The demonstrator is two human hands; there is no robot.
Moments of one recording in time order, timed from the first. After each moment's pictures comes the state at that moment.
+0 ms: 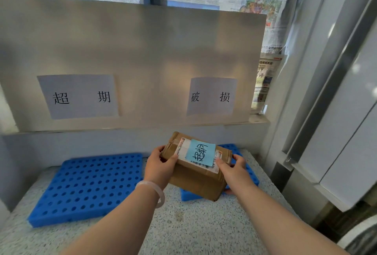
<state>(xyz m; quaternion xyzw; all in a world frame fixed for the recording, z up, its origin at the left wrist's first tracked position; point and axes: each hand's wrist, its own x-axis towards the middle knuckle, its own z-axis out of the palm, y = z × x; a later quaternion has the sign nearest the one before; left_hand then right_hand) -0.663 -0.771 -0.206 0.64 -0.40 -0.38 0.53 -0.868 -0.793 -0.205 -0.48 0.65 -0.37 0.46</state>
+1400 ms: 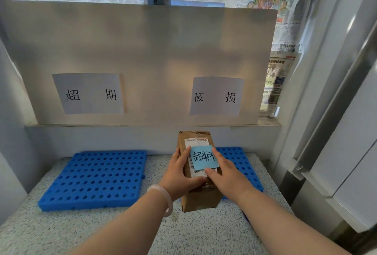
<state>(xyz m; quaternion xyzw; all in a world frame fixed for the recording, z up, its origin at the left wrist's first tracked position) -0.734 -0.778 -0.228 0.63 -0.60 -0.32 0.38 -0.911 -0.817 -0.210 -0.77 0.54 -0.18 0.30</state>
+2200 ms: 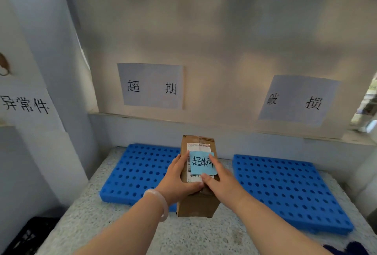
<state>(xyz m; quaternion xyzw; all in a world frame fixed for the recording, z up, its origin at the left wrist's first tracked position) -0.502 -0.773 -0.271 0.68 -0.51 -0.33 0.41 -0.667 -0.842 -0.256 -0.77 0.45 -0.17 0.42</state>
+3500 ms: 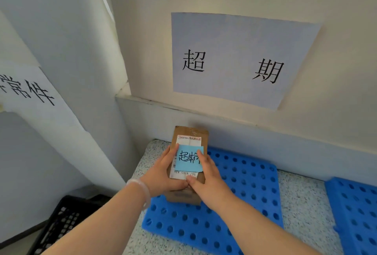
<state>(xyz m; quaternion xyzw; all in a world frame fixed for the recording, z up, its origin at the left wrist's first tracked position) -0.144 -0.853 -0.392 0.73 -0.49 -0.38 0.28 -0.316 -0.932 -0.378 -0.76 0.42 -0.05 0.48</state>
